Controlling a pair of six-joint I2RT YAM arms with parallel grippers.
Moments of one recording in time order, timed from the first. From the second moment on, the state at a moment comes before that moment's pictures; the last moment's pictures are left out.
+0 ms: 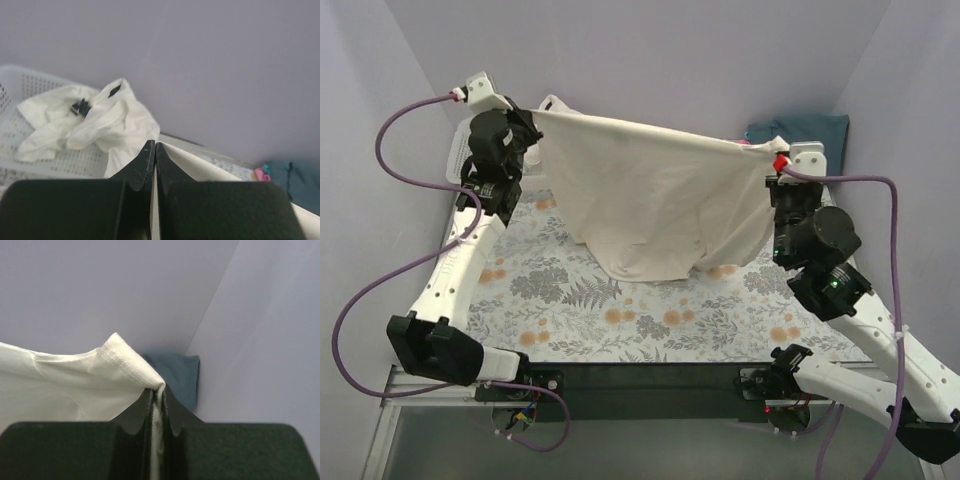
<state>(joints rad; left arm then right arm) -0.20 1.37 1.38 -0.04 -0.31 -0.41 0.76 0.87 1.02 0.13 0.89 -0.51</state>
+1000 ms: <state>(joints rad) -0.19 1.15 1.79 -0.20 -0.04 -0.31 0.75 0.77 1.69 -0.31 0.33 -0.41</state>
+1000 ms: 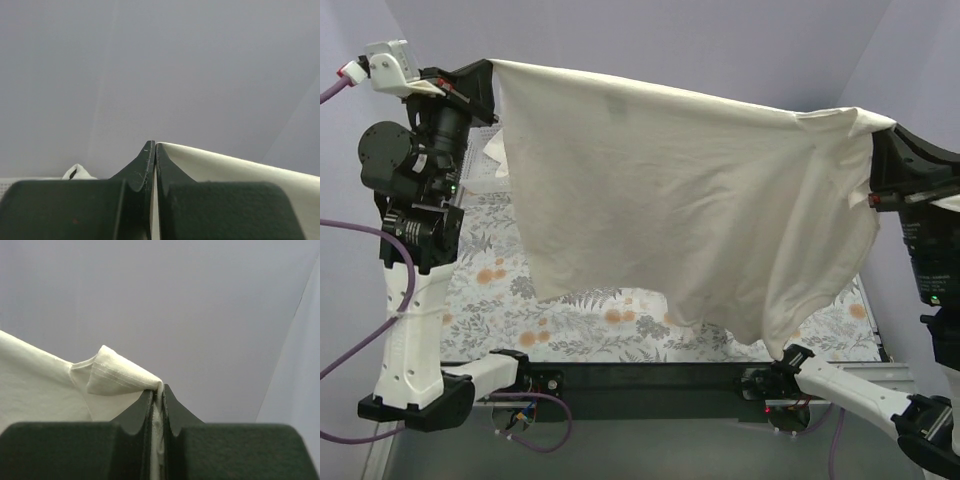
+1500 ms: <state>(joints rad) -0.17 1.64 1.97 -0.27 -0.07 -0.28 0.62 1.15 1.61 -0.14 0.41 -0.50</state>
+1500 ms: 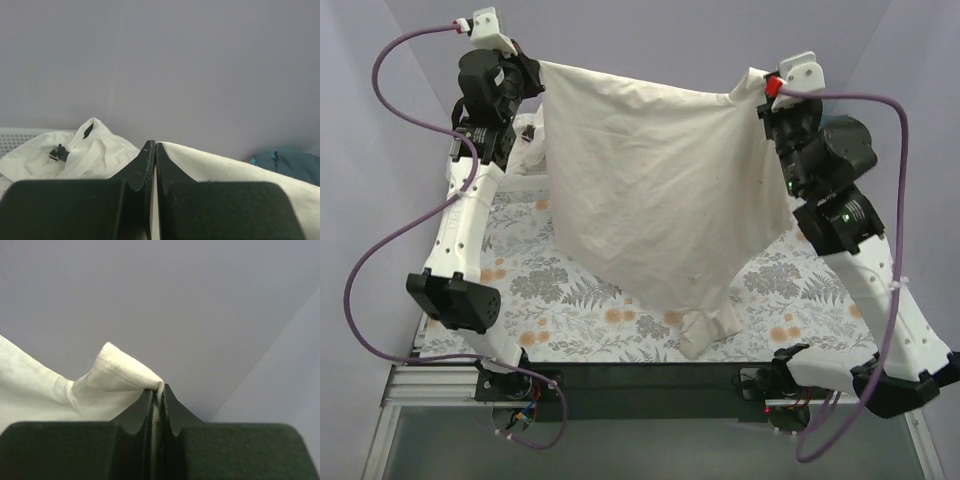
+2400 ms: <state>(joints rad) -0.13 1.16 1.10 0.23 0.29 -0.27 0.26 0.75 0.96 -0.01 -0.17 -0.36</state>
